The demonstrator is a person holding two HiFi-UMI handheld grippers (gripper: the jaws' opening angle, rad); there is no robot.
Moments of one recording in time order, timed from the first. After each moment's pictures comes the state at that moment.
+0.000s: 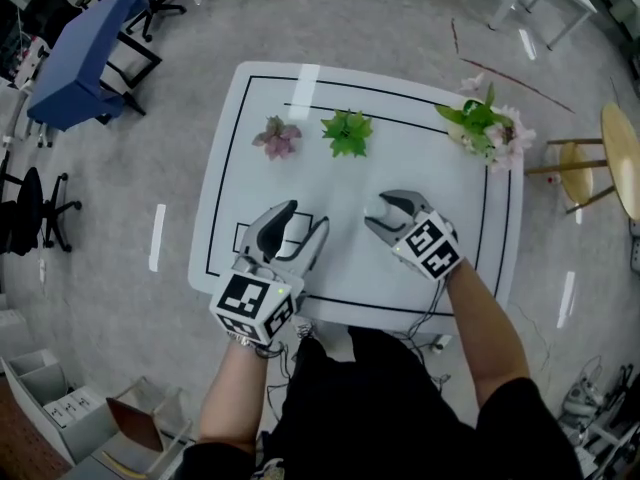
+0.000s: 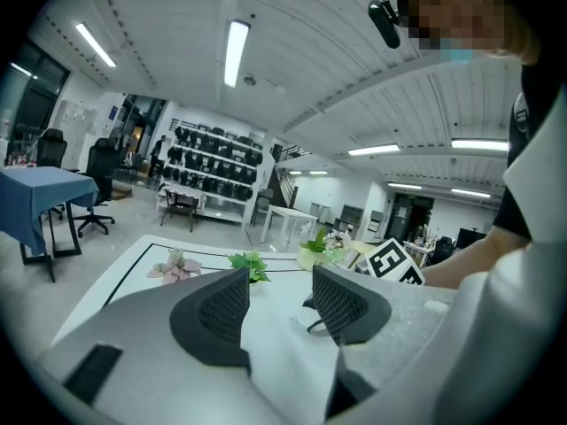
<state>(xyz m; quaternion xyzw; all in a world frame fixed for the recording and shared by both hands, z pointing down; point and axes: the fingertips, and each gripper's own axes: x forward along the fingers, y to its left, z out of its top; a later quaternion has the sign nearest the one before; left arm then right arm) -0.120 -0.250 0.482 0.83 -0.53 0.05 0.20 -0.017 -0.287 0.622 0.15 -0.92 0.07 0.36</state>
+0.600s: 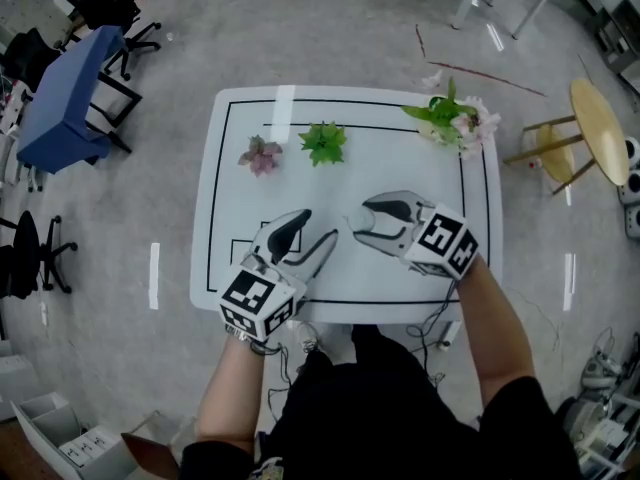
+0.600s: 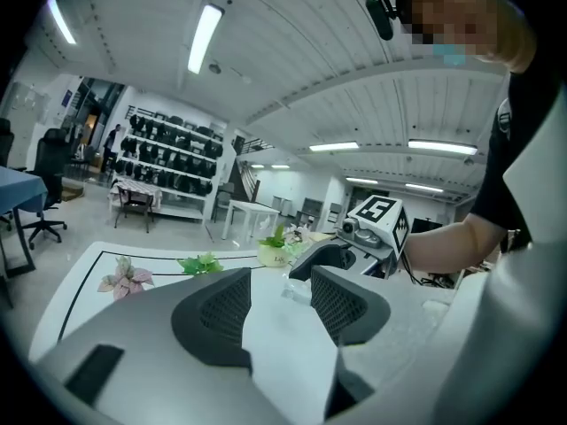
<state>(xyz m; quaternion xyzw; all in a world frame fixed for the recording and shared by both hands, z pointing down) -0.073 -0.235 0.462 0.89 -0.41 0.07 0.18 -0.018 -0.245 0.515 0.08 -0.95 0.09 0.28</state>
